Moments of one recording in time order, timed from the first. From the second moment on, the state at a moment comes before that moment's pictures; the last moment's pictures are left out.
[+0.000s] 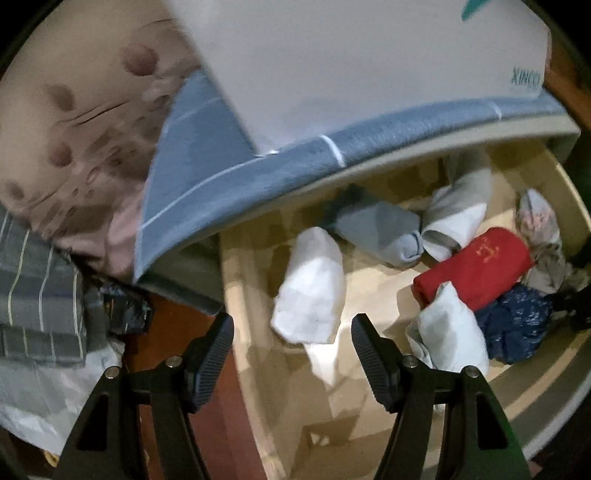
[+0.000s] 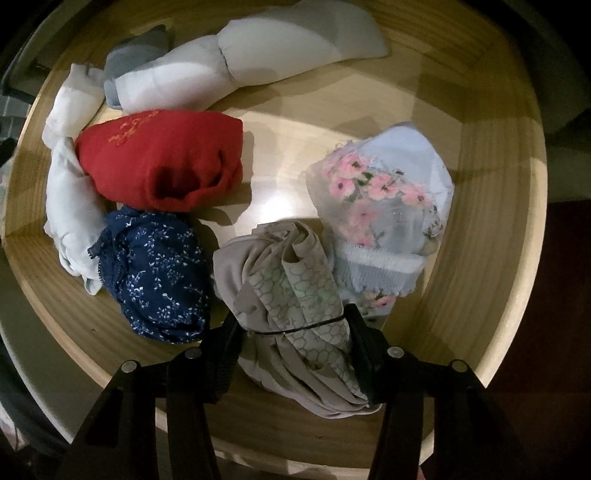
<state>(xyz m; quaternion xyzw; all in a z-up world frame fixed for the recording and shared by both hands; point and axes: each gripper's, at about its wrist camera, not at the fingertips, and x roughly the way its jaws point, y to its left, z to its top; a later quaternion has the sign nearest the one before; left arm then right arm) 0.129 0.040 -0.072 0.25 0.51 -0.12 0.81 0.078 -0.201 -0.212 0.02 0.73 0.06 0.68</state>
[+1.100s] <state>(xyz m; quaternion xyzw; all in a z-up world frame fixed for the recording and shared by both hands) 0.161 0.048 -0.136 0.25 0.63 -0.14 0.72 0.051 -0.201 -0.205 0.03 0.72 0.07 0.69</state>
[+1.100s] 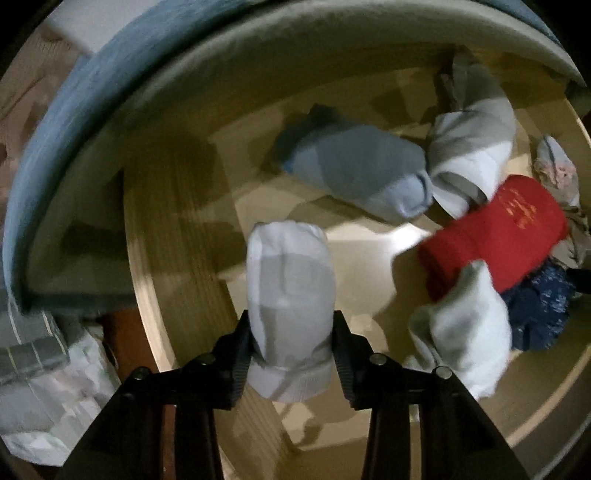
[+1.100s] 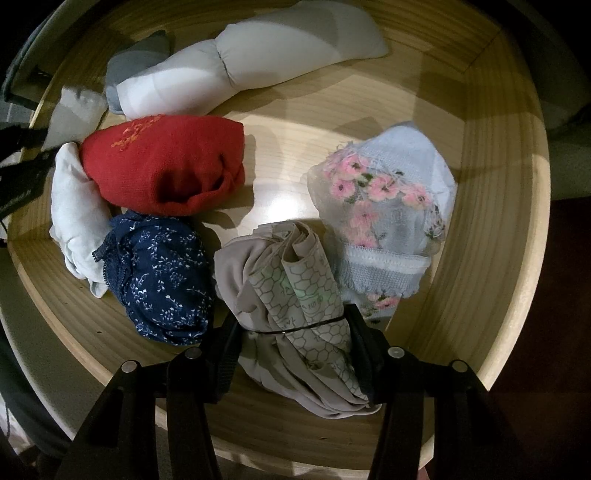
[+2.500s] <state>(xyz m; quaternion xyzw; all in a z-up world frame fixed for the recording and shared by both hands) 0.167 0.027 0.171 0.06 0.36 -0.17 0.92 0.047 -0.197 -0.205 0.01 0.73 0.06 0.68</state>
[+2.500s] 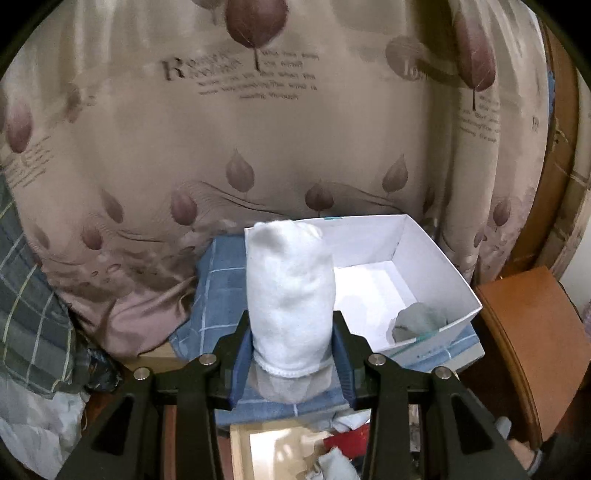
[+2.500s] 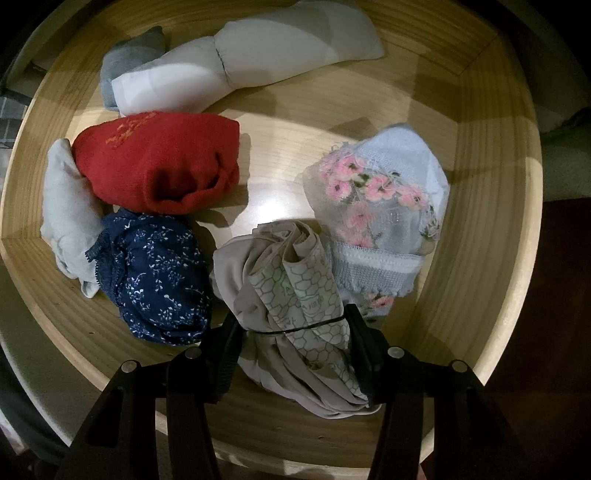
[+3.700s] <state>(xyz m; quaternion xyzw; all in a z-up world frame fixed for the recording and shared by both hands) 0.238 -0.020 0.096 0.09 0.49 -0.16 0.85 0.047 -0.197 -0.206 0.01 0.73 0.06 0.68</state>
